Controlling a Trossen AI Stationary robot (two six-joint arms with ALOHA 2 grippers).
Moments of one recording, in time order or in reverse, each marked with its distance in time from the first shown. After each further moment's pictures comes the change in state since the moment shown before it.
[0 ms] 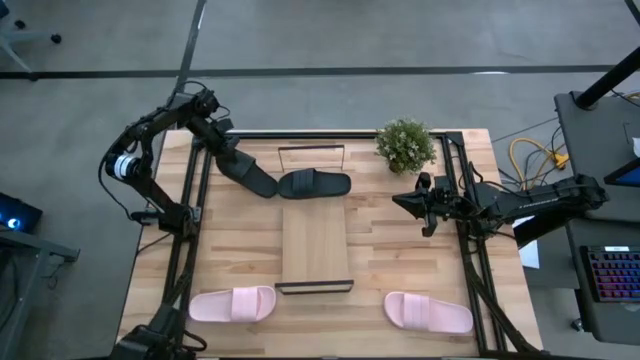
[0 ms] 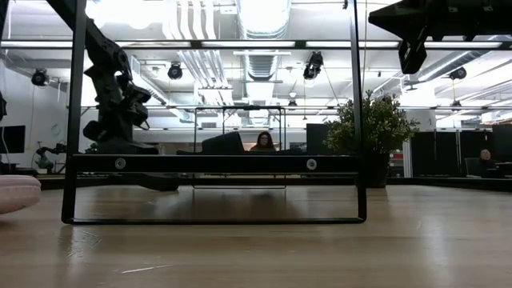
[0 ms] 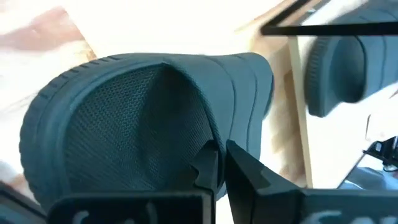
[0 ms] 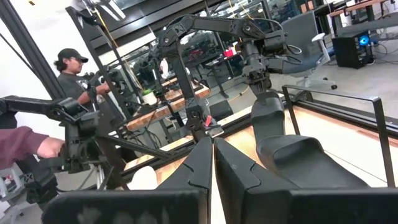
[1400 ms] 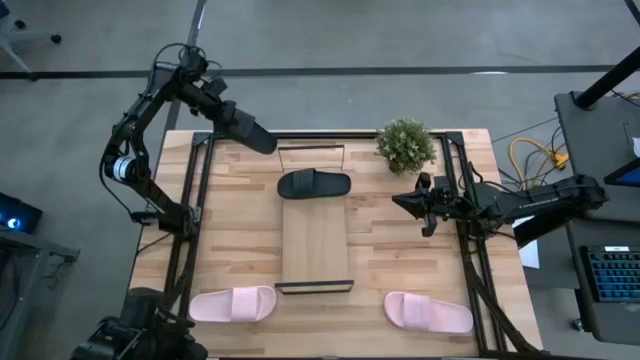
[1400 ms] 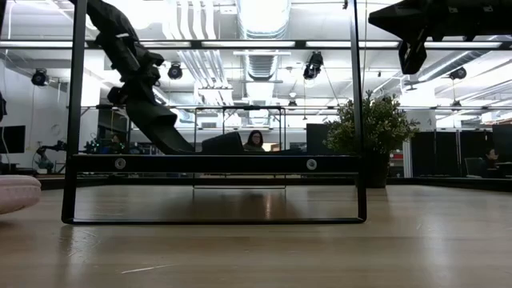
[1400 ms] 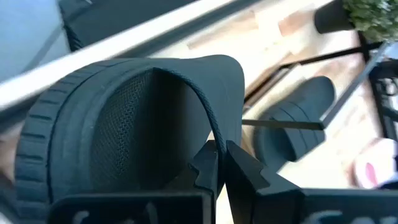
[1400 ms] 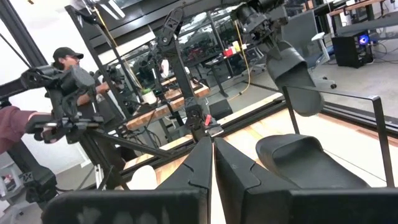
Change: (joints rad) left arm 0.004 -0.017 0.400 -0.058 0.015 -0.057; right arm 0.000 0.000 0.000 -0.004 0.000 0.000
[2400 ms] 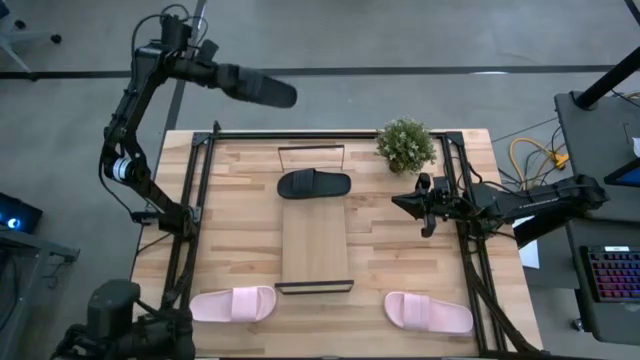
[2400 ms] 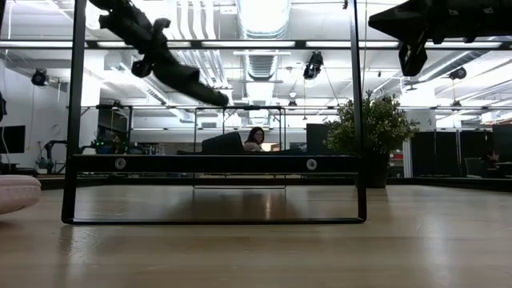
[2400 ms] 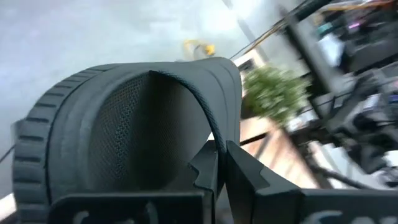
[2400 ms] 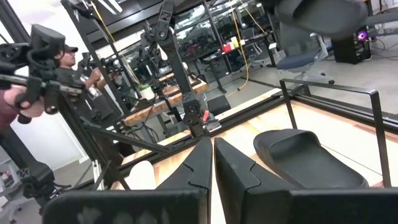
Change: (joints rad) left arm -0.008 -0.004 0.248 0.202 0.247 -0.198; right arm 0.000 0.000 0.000 -0.022 0.000 0.003
